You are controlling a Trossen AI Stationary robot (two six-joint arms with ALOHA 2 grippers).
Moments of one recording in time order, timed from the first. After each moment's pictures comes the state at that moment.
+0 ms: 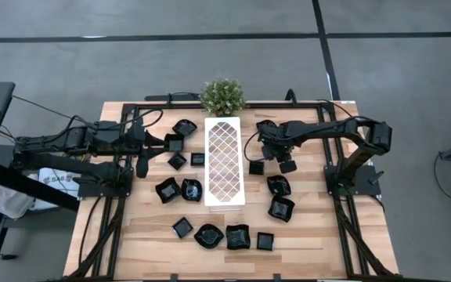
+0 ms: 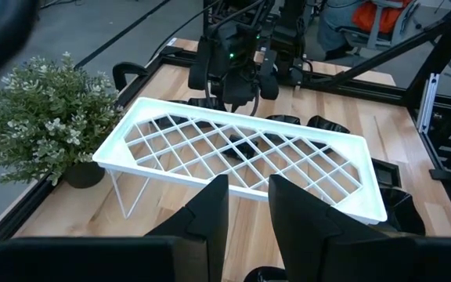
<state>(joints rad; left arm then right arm) -0.05 0.84 0.92 -0.63 -0.21 -0.11 -0.35 1.57 0.91 -0.81 0.10 -0.59</state>
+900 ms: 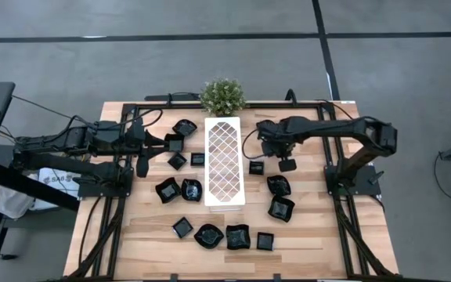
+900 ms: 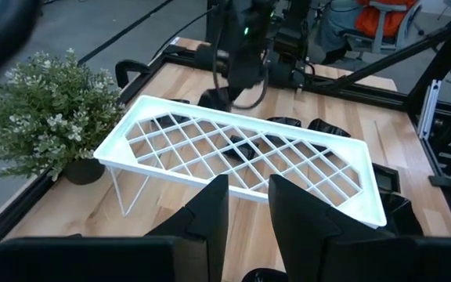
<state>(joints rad) -0.04 0.84 0.92 -0.63 -0.22 -0.14 -0.31 1.50 1.06 -1.02 0.10 -0.46</state>
